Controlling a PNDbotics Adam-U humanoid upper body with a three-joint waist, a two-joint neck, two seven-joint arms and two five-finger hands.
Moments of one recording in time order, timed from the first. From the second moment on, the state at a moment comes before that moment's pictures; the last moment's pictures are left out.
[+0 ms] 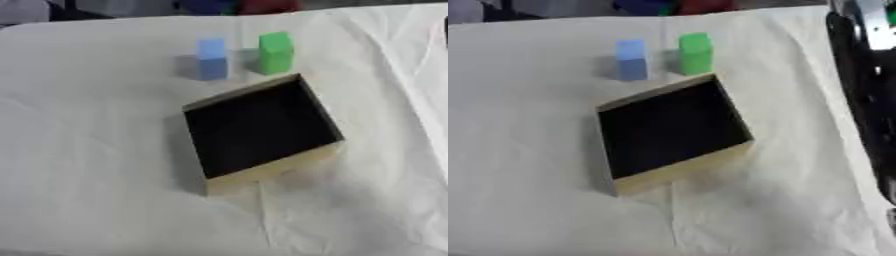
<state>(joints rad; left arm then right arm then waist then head) -0.39 0.41 0.13 -1.98 -0.35 -0.18 0.68 -1.12 -0.41 0.15 -1.57 0.02 0.17 -0.30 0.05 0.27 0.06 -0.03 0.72</state>
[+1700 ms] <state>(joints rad) -0.40 0.40 0.11 -1.98 -0.33 -0.18 0.65 -1.26 -0.18 0.02 -0.73 0.46 0.17 -0.14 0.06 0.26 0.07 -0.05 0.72</state>
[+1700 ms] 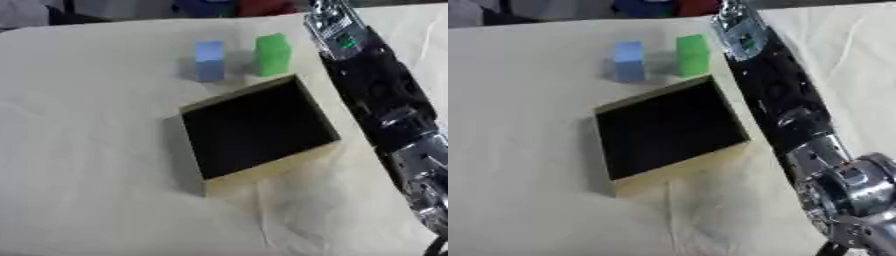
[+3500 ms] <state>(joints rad) -0.40 0.40 0.11 -1.98 -0.33 -0.18 0.64 -1.32 -0.18 -0.07 -0.60 1.03 0.00 0.43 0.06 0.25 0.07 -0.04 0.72</state>
